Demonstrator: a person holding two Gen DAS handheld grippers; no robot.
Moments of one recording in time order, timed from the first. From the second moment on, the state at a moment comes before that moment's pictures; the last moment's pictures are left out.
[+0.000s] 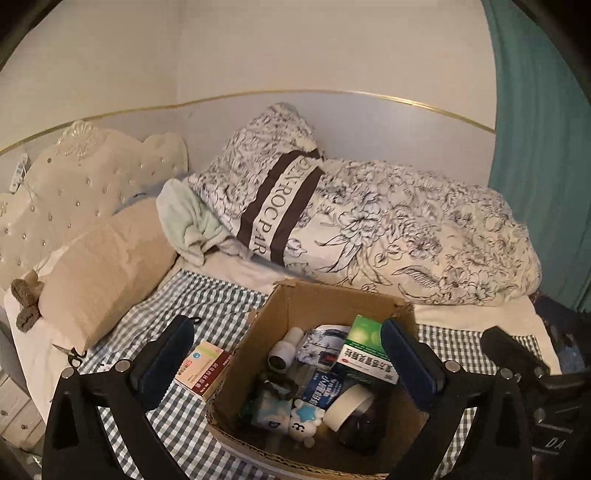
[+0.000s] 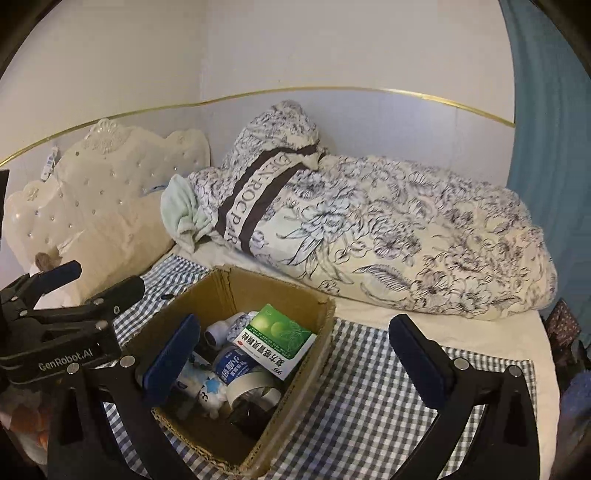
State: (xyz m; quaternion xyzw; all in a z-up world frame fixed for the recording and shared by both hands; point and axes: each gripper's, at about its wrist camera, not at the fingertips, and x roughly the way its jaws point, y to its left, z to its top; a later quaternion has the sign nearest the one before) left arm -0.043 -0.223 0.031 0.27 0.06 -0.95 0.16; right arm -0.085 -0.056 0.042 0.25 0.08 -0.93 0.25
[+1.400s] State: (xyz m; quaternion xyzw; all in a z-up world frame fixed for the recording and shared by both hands) left arm -0.033 -0.035 0.056 0.23 0.00 -0.97 0.00; right arm -0.034 0.160 0.074 0.22 0.04 -0.97 0.06
